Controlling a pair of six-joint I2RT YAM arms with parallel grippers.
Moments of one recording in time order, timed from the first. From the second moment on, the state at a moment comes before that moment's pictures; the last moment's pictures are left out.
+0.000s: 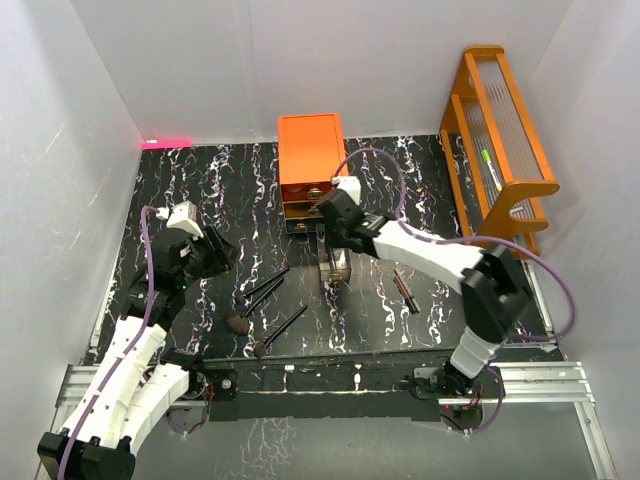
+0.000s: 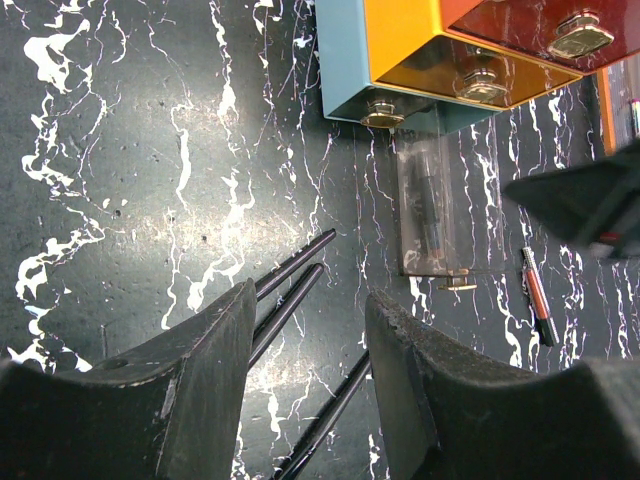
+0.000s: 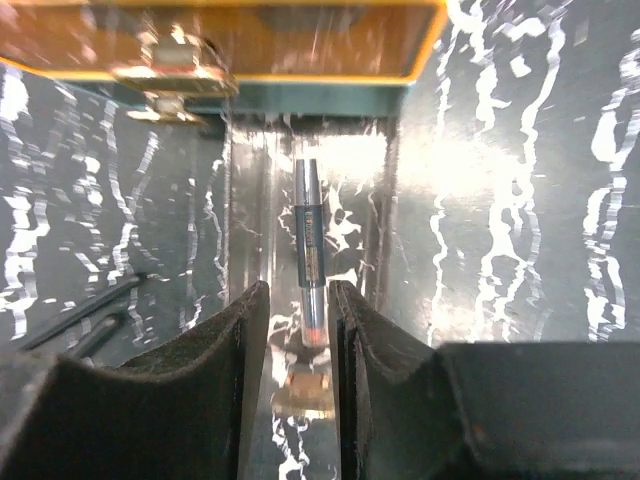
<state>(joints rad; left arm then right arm) -0.24 0.72 0.69 -0.49 0.07 -0.53 0.77 1.75 1.28 -0.45 0.35 0.58</state>
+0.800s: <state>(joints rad) -0.24 0.72 0.69 -0.49 0.07 -0.53 0.43 1.04 0.65 -0.59 0.15 0.73</state>
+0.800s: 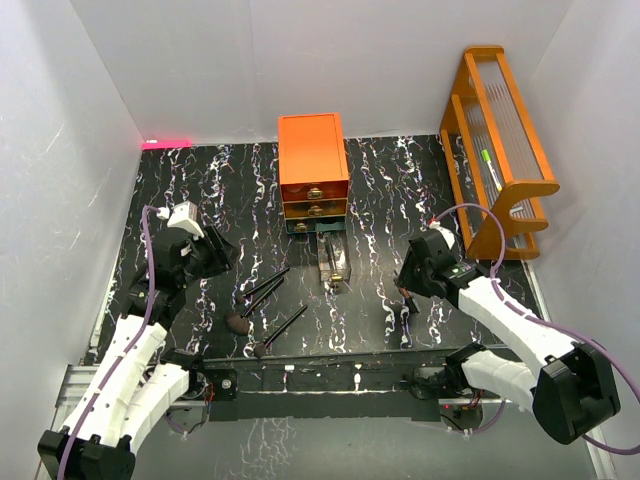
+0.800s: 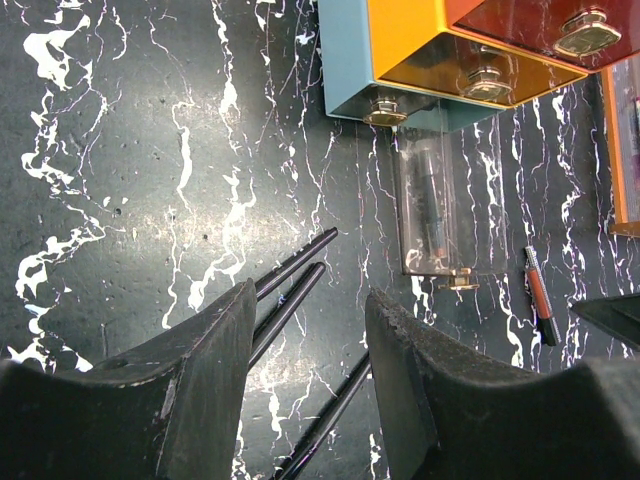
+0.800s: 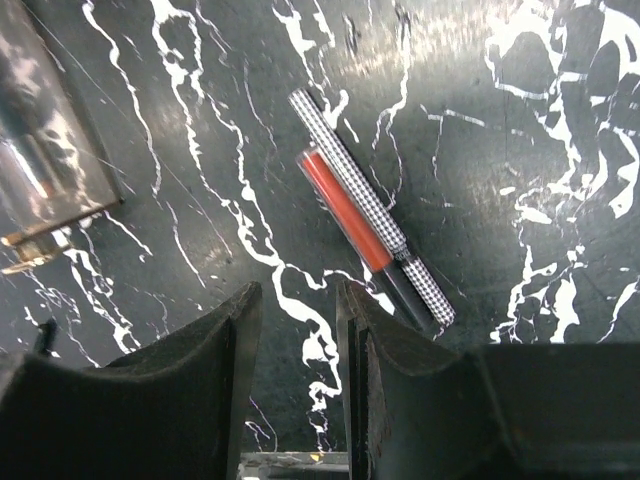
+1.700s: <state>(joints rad) -0.24 0.74 0.69 -0.49 0.08 -0.53 0.43 1.12 0.59 -0.60 0.21 0.81</state>
